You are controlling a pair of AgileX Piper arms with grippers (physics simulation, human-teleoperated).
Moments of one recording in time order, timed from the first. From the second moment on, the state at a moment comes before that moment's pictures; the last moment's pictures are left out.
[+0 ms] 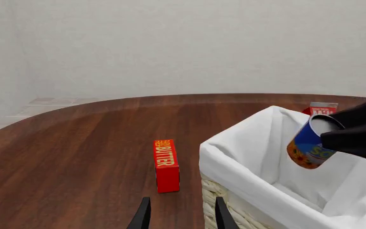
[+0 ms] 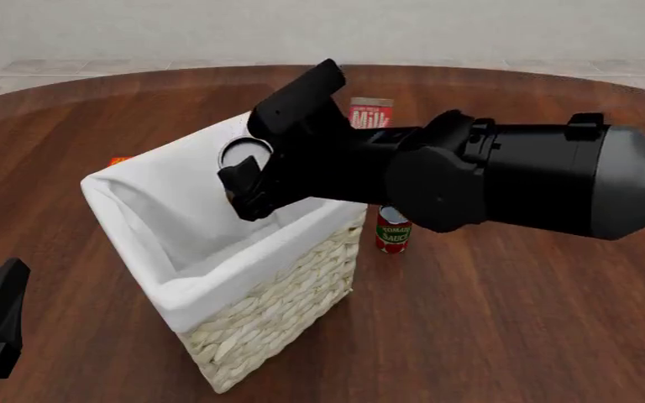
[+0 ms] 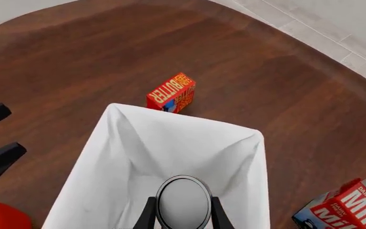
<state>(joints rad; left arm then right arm) 0.00 0.00 0.00 0.00 0.00 0.88 1.58 -1.13 0.05 -0.09</state>
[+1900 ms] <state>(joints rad) 0.00 0.00 0.00 0.00 0.00 0.79 1.49 -1.20 0.12 -0.14</state>
